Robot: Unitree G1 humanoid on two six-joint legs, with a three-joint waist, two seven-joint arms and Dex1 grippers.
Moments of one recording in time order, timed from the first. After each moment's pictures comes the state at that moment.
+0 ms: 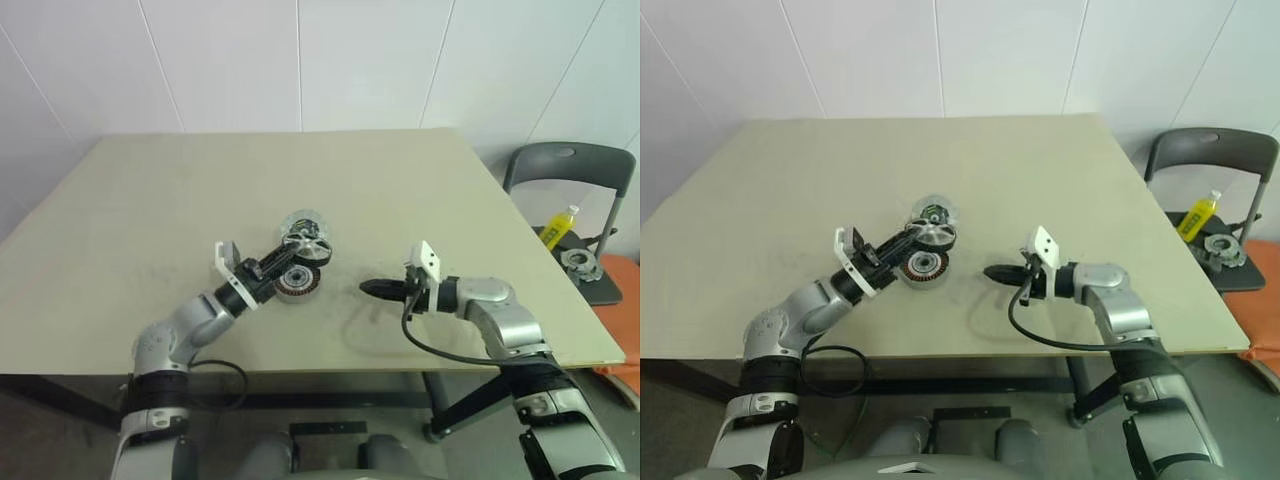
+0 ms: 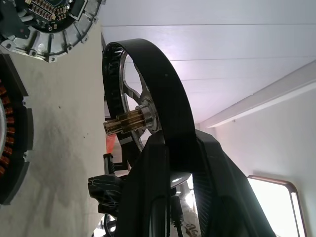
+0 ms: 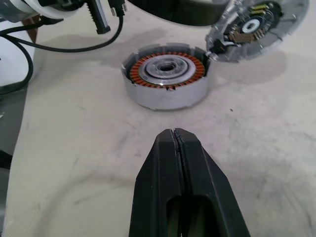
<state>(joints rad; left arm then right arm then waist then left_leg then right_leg) -0.35 0.22 0.27 0.30 -1.80 1.06 -0.06 -0.39 -0.49 0.11 0.28 0.30 0.21 1.15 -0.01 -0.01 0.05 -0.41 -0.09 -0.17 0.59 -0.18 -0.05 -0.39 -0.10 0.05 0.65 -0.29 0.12</state>
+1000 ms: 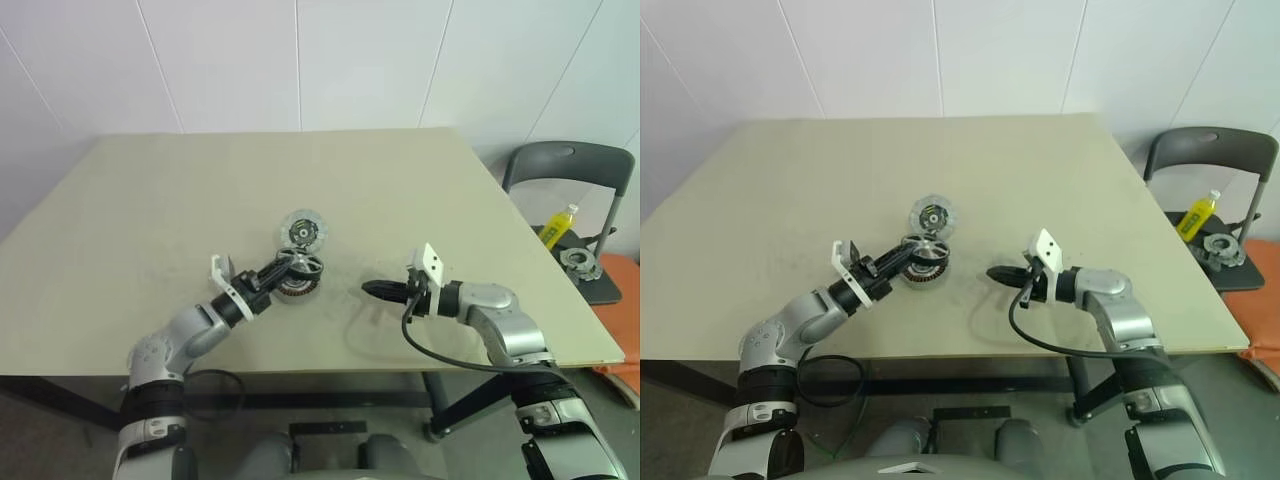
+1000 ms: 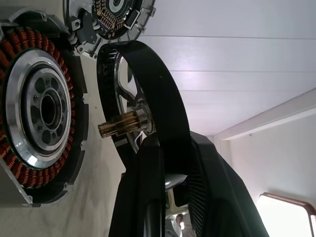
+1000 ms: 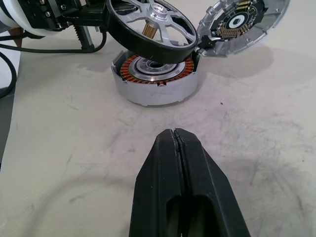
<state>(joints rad) -0.29 0.20 0.33 0.29 -1.74 1.08 0.00 -0.35 -0.49 0.10 0.24 0.31 0.23 1.10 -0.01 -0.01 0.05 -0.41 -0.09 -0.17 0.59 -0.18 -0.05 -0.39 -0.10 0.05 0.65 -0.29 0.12</state>
